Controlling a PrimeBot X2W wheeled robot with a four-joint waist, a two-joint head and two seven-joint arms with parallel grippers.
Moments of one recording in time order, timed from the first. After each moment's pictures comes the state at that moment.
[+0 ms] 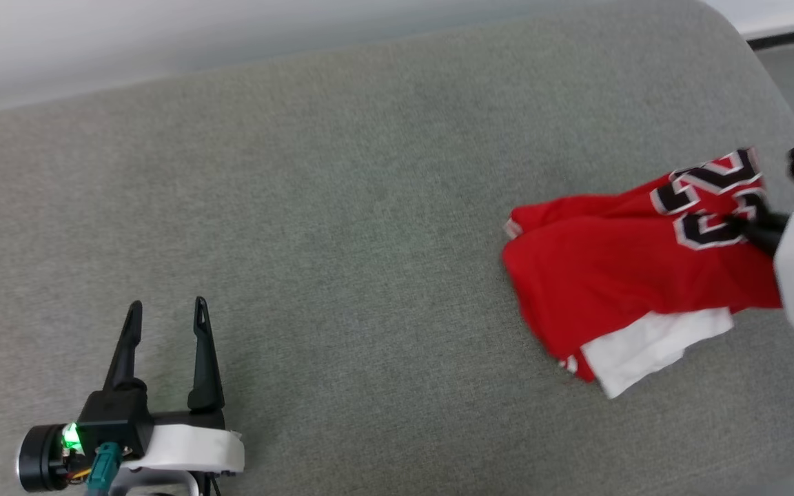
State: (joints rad) left arm 0.02 0.05 0.03 -0.04 -0.04 0.04 -0.26; right arm -0.63 -0.80 0.55 0.10 0.76 0.13 0.63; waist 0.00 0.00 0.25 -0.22
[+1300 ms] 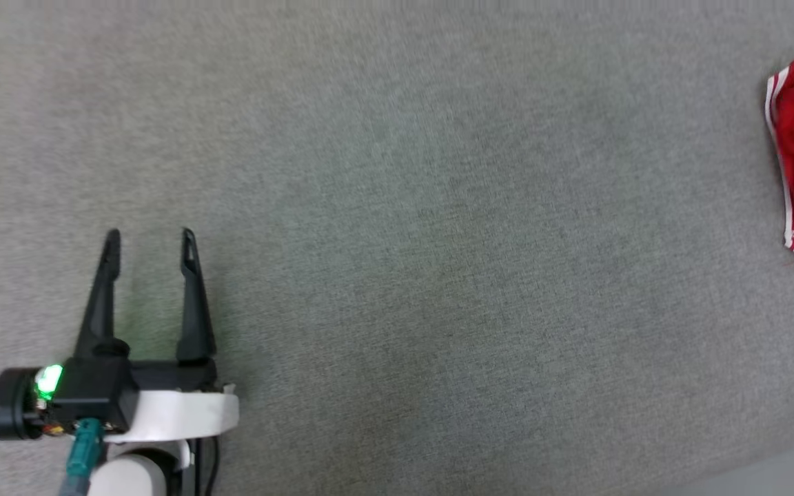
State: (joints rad) left arm -0.08 0.09 0.01 -0.18 -0.01 0.04 -0.26; right arm -0.95 -0.78 0.22 0.83 0.32 0.13 0.17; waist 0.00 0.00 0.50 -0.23
